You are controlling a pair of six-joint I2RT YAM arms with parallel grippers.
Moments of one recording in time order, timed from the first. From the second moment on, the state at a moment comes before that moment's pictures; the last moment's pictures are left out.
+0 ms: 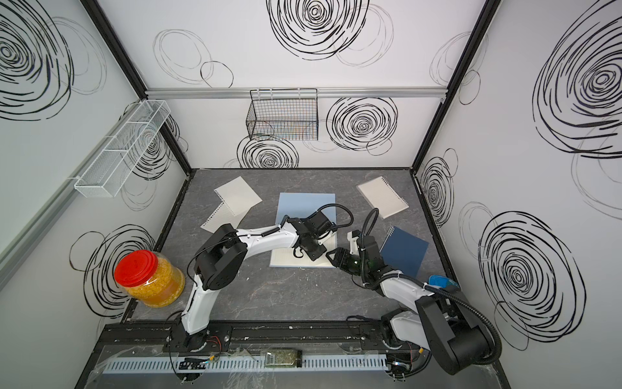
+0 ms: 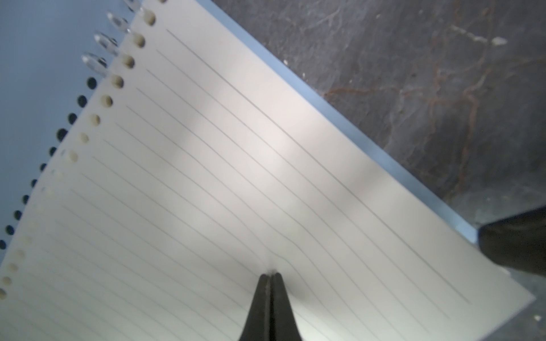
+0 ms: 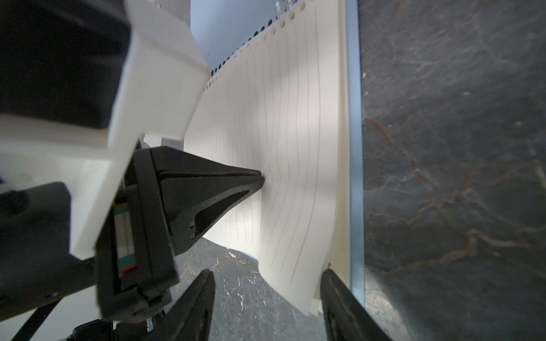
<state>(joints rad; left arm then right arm) -0.87 2.17 1.54 -0.64 -0.02 0.04 0.42 1.22 0.28 0.25 -0.45 0.79</state>
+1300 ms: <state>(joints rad) -0.87 2.16 1.53 -0.63 -0.01 0.04 0.42 1.32 0.24 0.43 -0.45 0.90</state>
